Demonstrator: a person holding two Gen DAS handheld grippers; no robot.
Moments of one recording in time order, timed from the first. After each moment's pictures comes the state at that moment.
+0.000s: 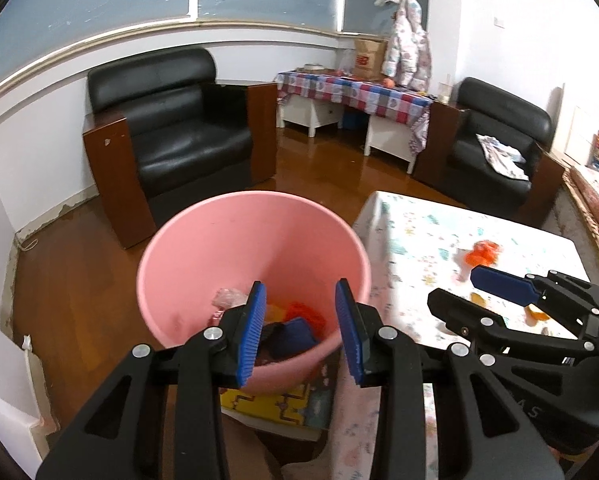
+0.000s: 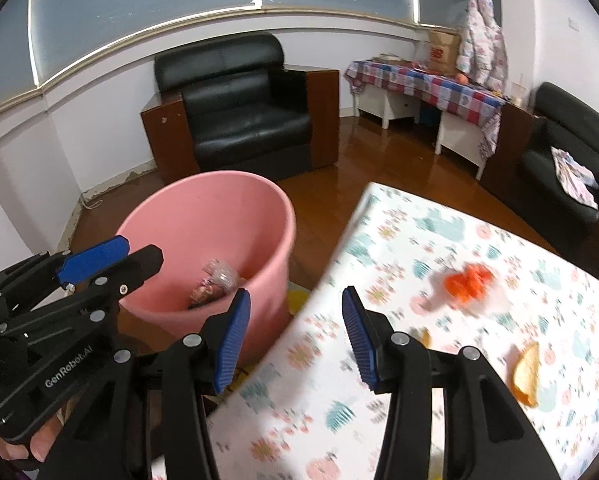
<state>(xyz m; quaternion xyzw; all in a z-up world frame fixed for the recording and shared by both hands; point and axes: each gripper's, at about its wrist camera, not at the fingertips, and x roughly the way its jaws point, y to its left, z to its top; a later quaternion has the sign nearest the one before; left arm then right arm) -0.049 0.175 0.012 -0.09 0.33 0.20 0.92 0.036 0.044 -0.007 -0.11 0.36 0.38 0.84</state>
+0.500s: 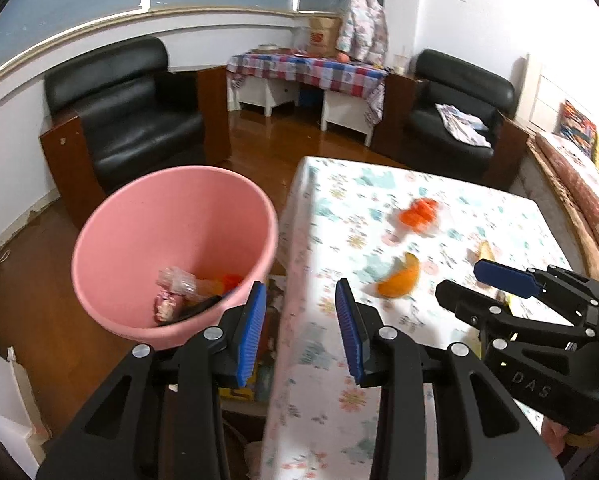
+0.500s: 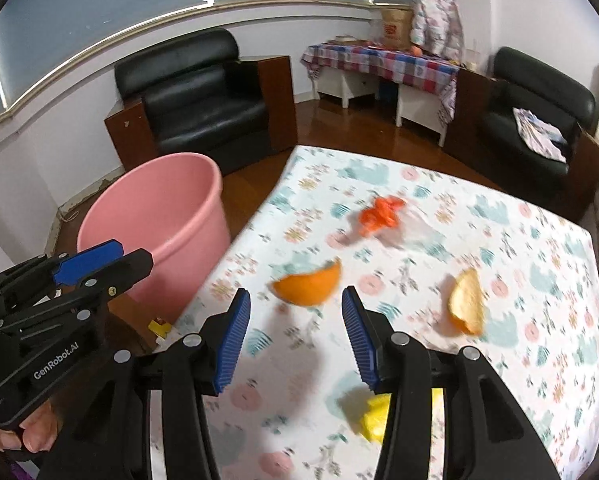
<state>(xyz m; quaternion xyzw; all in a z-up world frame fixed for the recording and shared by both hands) -0.038 0.118 -0.002 -0.08 0.37 0.12 0.92 0.039 -0.048 -0.018 -0.09 0.40 0.32 0.86</state>
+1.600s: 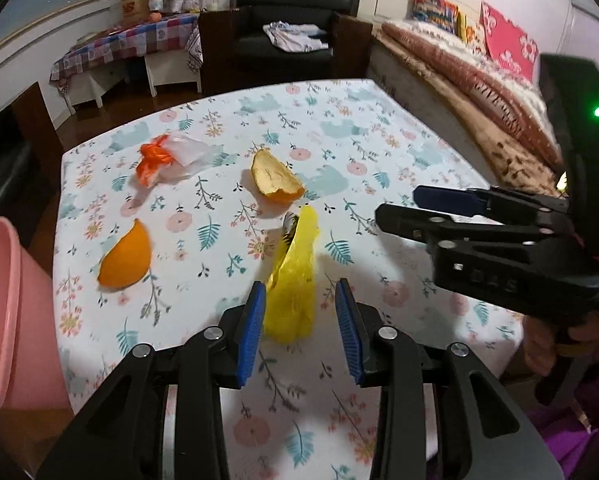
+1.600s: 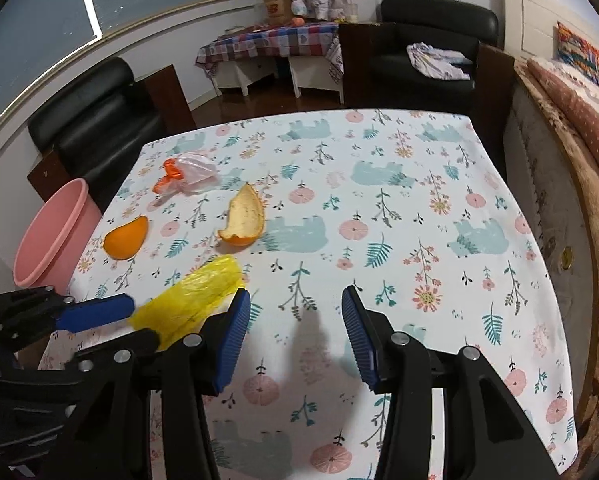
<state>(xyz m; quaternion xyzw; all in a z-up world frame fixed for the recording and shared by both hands) 0.029 -0.040 -0.046 0.03 0.46 -0.14 0.87 0.071 -0.209 -0.050 0.00 0.45 0.18 0.88</state>
